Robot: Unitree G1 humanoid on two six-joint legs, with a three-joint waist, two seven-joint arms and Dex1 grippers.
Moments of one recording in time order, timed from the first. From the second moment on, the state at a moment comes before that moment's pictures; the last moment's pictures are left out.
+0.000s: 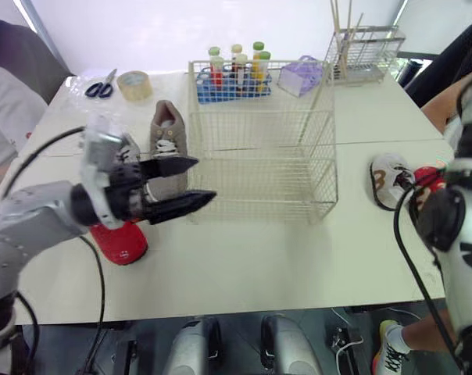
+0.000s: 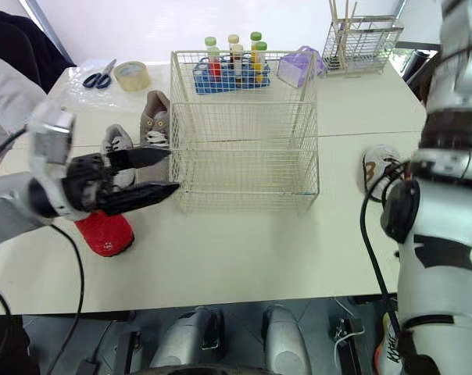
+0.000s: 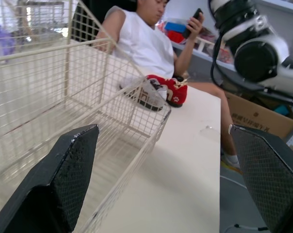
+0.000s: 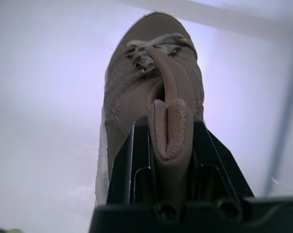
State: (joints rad) left arm -0.33 0.95 0.38 -0.53 -1.41 0.90 -0.58; right arm -1.47 -0.65 -0.18 0.64 0.17 -0.10 0.57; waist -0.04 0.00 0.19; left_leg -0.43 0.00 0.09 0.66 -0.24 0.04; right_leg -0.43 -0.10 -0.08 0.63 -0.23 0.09
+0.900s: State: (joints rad) left arm -0.15 1.19 1.05 -0.33 -1.82 1.03 -0.38; right arm -1.62 -0.49 0.00 0.83 0.38 -0.23 1.61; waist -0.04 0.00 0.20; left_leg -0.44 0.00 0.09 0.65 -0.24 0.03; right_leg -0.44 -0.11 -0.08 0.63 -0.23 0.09
